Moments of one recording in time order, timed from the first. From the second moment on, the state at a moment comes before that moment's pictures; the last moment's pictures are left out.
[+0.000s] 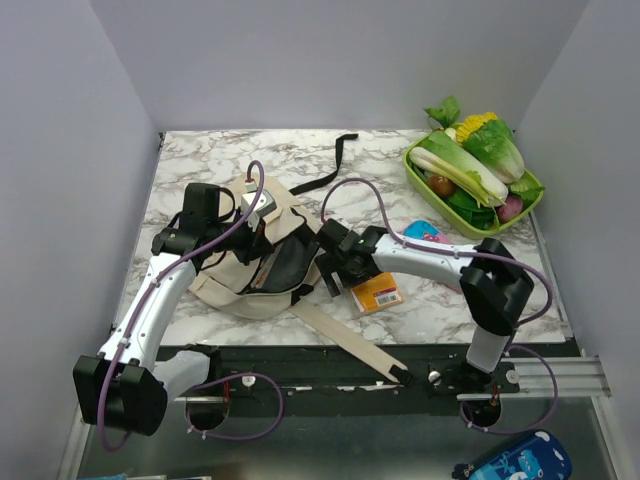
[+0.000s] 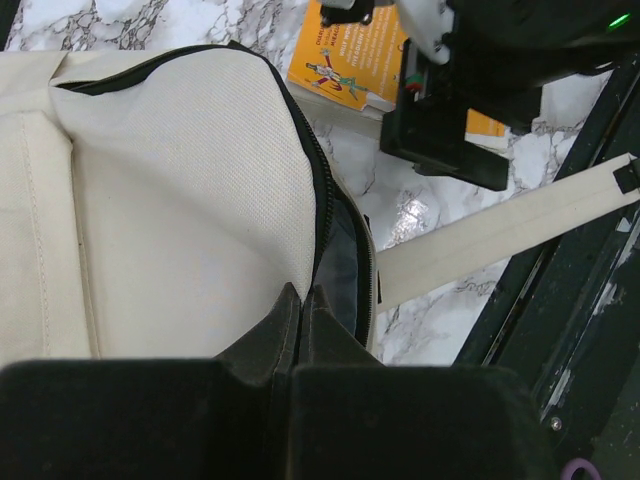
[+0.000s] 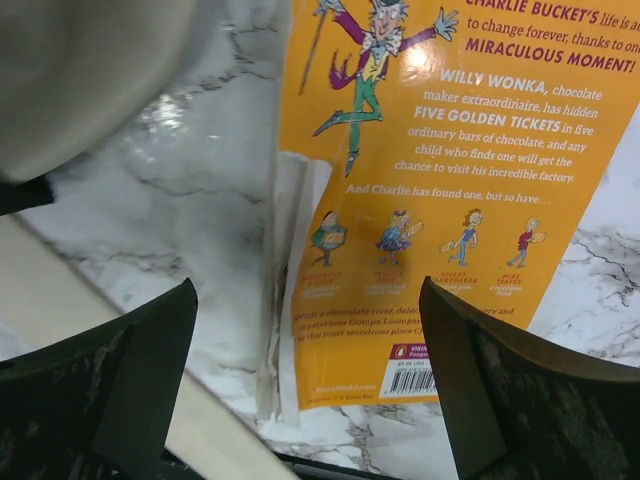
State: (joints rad) left arm -0.19 1.09 0.96 -0.67 0.75 0.40; right arm 0.93 1.75 1.23 -0.69 0.21 0.42
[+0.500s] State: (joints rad) left arm -0.19 1.10 0.96 -0.67 0.75 0.41; right arm 0.94 1.91 1.29 -0.75 0.29 0.49
